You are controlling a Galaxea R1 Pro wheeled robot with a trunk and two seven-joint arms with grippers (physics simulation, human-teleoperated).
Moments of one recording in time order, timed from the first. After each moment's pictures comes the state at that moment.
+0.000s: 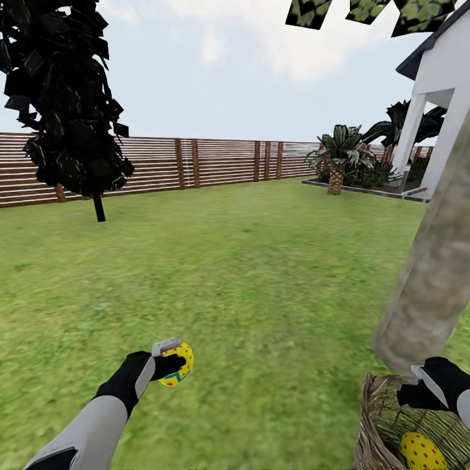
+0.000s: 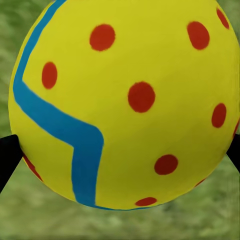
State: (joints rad) left arm -0.72 -0.06 0.30 -0.47 -0.02 0.53 -0.04; right arm -0.84 -0.47 0.18 -0.16 -0.10 0.66 0.15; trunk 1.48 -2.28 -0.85
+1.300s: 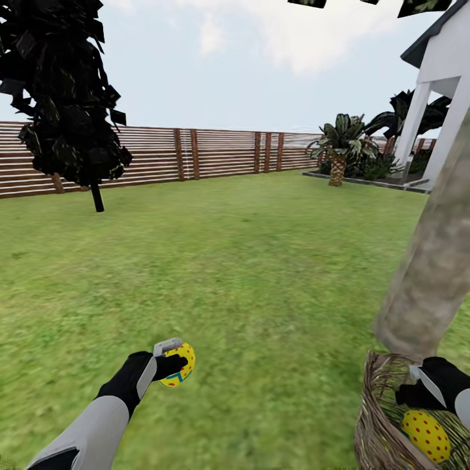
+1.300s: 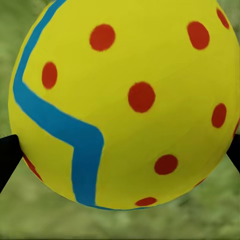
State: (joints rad) left arm -0.72 -0.07 0.30 -0.47 -0.02 0.53 -0.04; right arm -0.84 -0.46 0.18 -0.16 -0.10 0.66 0.15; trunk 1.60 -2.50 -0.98
